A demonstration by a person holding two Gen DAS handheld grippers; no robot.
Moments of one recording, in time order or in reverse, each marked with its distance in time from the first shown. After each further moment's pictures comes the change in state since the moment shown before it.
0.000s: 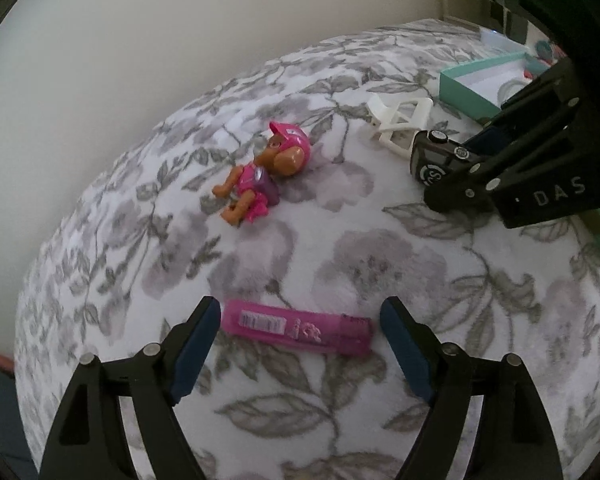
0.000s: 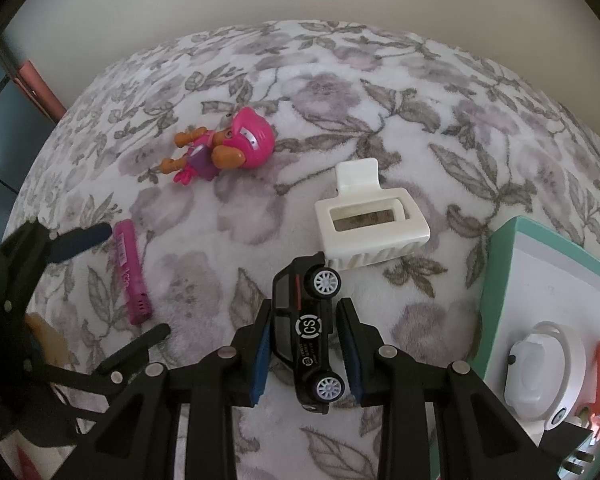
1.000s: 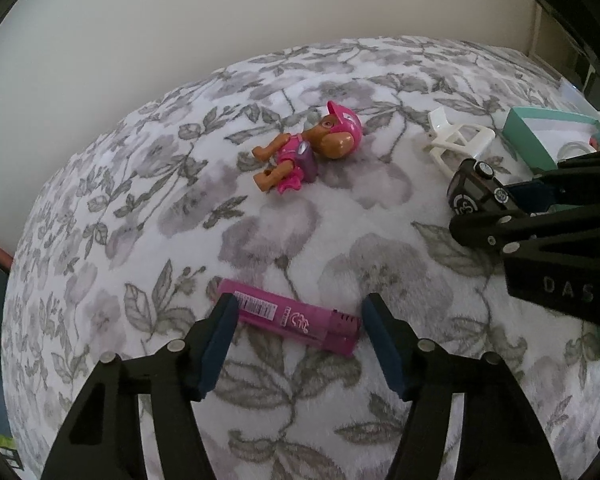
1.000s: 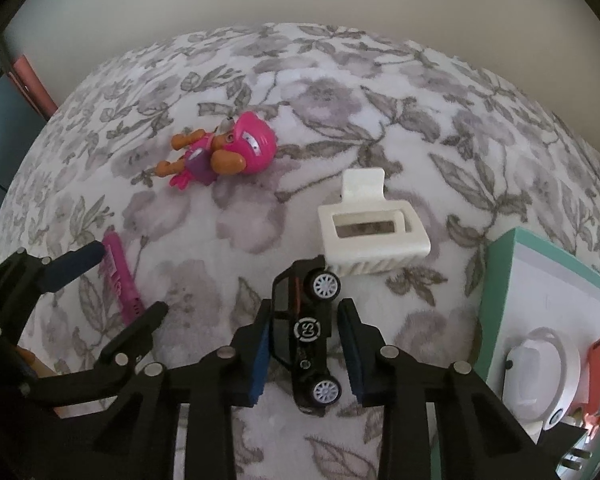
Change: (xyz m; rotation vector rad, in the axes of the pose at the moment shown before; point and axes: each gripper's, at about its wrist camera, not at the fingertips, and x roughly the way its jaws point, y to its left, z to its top) left arm 0.000 -0.001 0.004 -0.330 0.108 0.093; right arm 0.002 0.006 0.002 -0.004 -0.008 -0.044
